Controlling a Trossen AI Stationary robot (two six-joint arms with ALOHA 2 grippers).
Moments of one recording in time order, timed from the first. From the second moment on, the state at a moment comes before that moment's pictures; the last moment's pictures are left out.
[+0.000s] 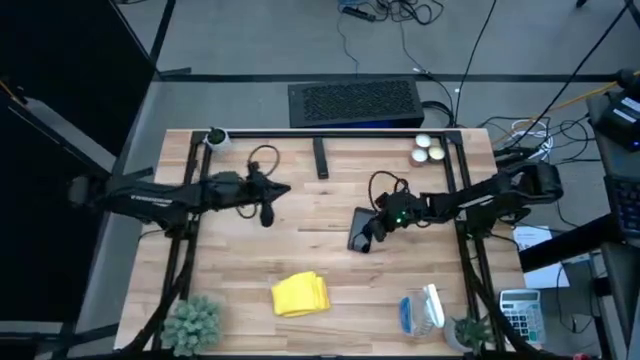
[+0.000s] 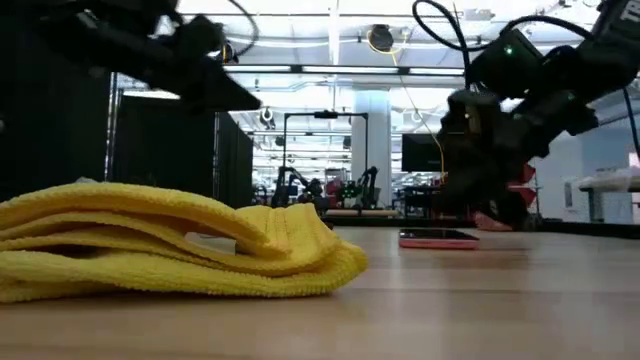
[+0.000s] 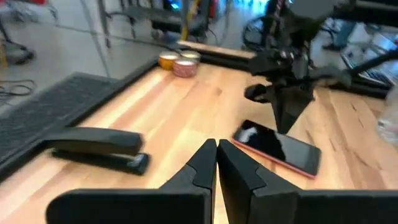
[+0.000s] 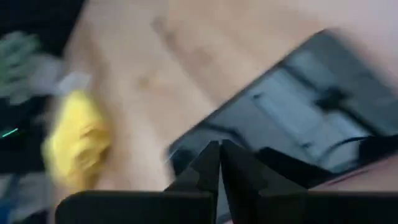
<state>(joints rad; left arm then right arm) 0.13 1.17 0.47 0.41 -0.09 -0.10 -0.09 1.39 0.35 0.39 -0.21 0.91</state>
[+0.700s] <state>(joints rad) 0.11 1.86 0.89 0.41 0.12 0.06 -0.03 1.33 0.36 0.11 -0.04 1.21</state>
